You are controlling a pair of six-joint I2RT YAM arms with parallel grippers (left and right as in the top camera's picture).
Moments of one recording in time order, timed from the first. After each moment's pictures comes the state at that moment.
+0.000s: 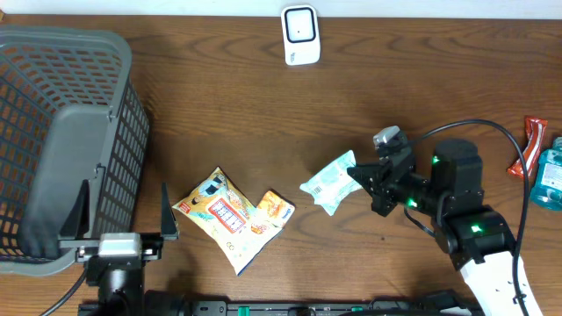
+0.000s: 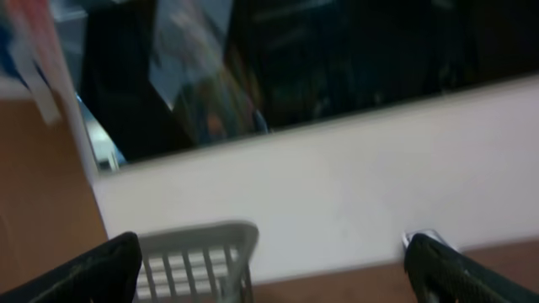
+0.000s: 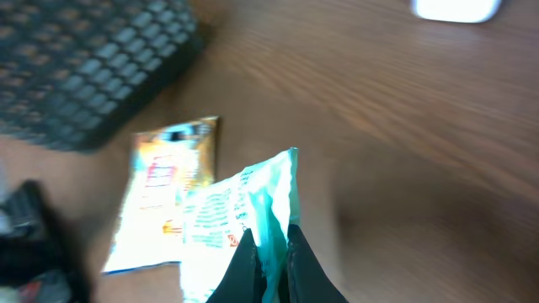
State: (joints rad) left arm -0.13 0.01 0.51 -0.17 -0.09 0.24; right arm 0.23 0.94 0.73 -0.46 -0.57 -0.06
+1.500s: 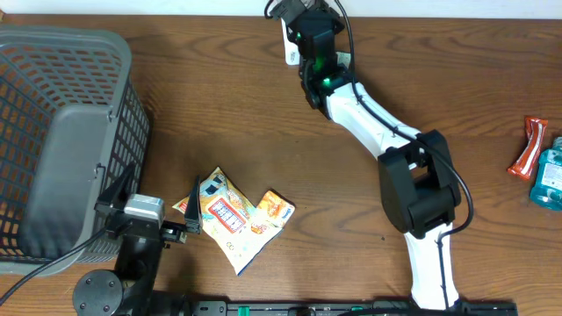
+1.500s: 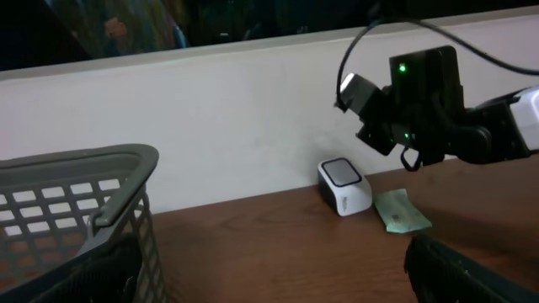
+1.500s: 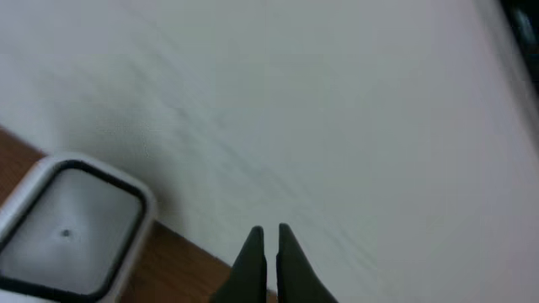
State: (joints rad) left arm -0.14 0.16 0.51 -0.30 0.07 0.09; right arm 0.49 2.25 1.77 0.32 0.59 -0.71
